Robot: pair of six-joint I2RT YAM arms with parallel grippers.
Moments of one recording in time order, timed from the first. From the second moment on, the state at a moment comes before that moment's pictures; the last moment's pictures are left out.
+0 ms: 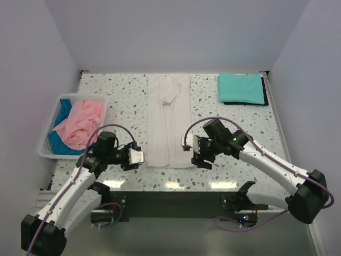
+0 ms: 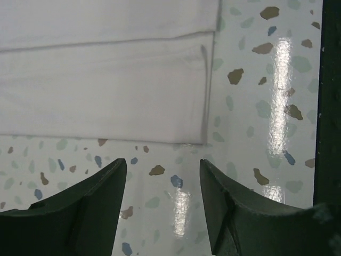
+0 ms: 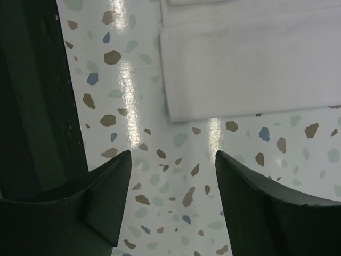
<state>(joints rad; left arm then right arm) -0.32 0.73 0.46 -0.54 0.71 0.93 0.71 1.13 0.88 -0.80 -0.40 -0.64</state>
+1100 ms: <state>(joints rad) -0.40 0.74 0.31 -0.63 0.63 1.28 0.93 1.15 0.66 -0.66 -0.24 -0.81</state>
